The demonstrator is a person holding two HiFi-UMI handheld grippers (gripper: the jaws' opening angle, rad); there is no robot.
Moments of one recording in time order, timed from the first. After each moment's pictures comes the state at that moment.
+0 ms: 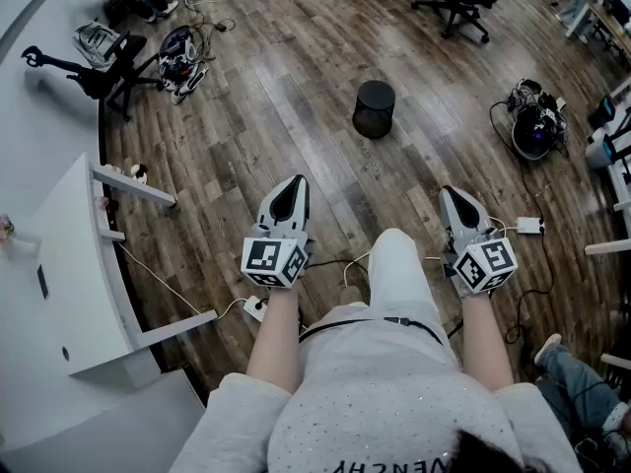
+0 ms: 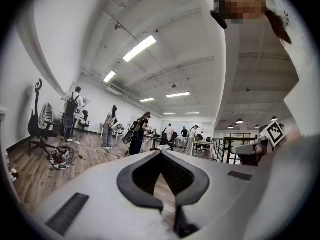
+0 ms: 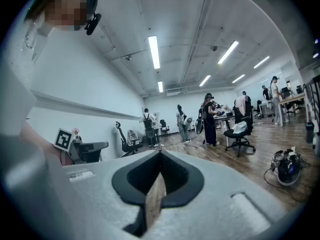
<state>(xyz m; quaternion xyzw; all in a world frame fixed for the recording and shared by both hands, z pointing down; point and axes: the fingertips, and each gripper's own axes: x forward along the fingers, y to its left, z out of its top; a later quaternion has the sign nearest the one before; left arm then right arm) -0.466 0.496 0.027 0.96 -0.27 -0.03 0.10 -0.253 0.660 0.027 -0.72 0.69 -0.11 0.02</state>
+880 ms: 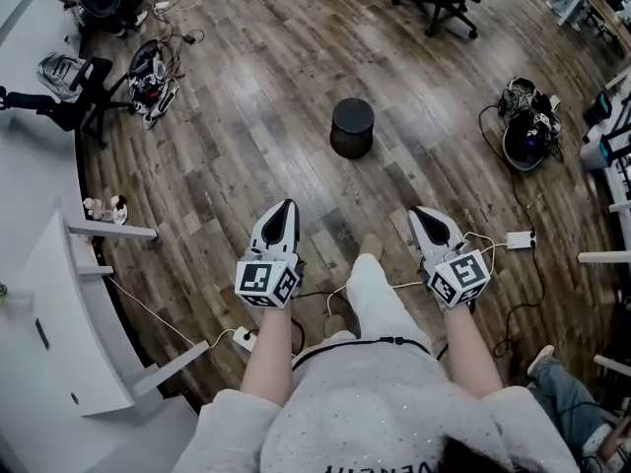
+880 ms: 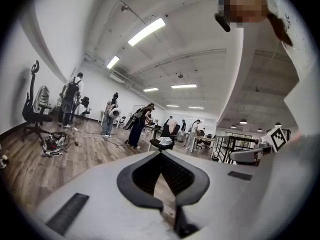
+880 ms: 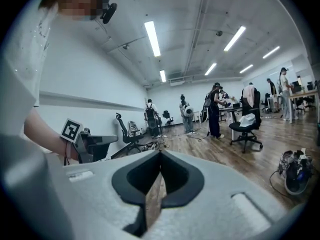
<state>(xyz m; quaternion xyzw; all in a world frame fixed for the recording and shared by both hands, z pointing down) -0.310 0.381 0.077 0.95 -0.27 0.01 0.15 -0.134 0.530 0.082 -0.68 0.71 -0.14 -0.02</state>
